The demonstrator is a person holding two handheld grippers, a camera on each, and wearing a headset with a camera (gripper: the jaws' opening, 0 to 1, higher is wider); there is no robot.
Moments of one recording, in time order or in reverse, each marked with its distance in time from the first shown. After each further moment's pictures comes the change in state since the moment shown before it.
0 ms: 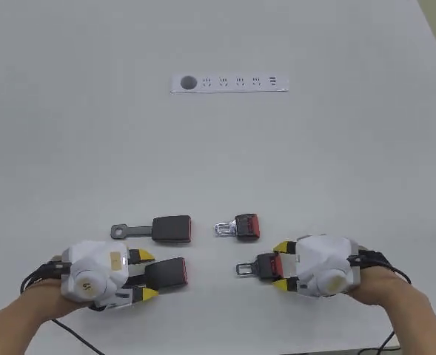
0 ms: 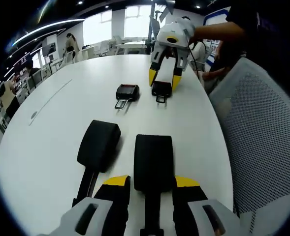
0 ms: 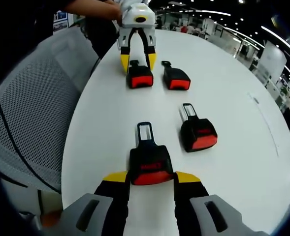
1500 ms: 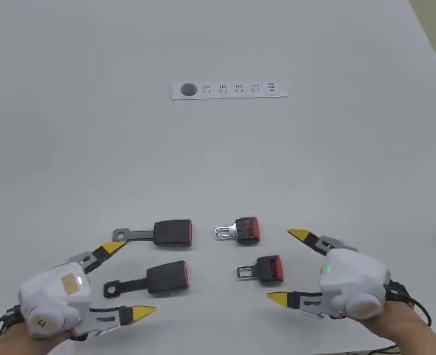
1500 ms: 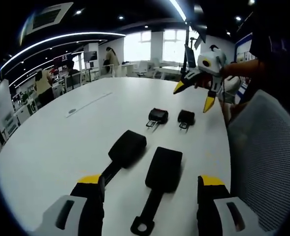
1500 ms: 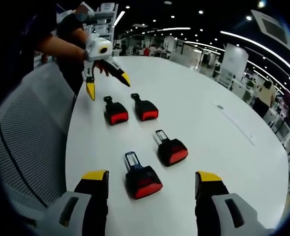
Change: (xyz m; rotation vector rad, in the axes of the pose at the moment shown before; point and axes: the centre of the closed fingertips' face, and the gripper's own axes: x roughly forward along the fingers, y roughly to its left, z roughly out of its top) left arm -0.041 0.011 0.009 -0.195 -0.238 0.261; right arm -0.042 -0.011 0.033 0.187 -0.229 -0.249
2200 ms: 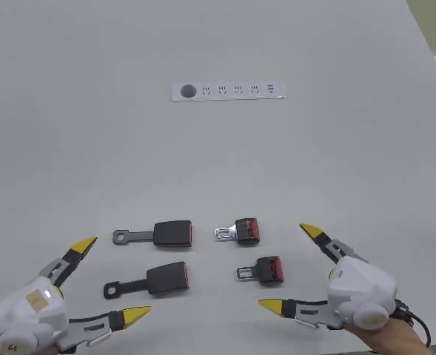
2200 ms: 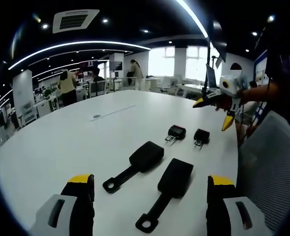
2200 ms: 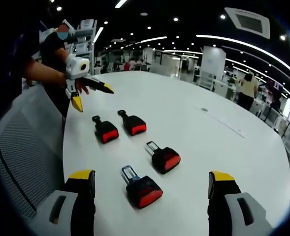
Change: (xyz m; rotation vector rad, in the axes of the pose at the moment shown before) left arm -0.032 0.018 0.011 -0.123 -0.151 0.174; right arm -0.009 -0.005 0.014 0.156 -0.127 -0.121
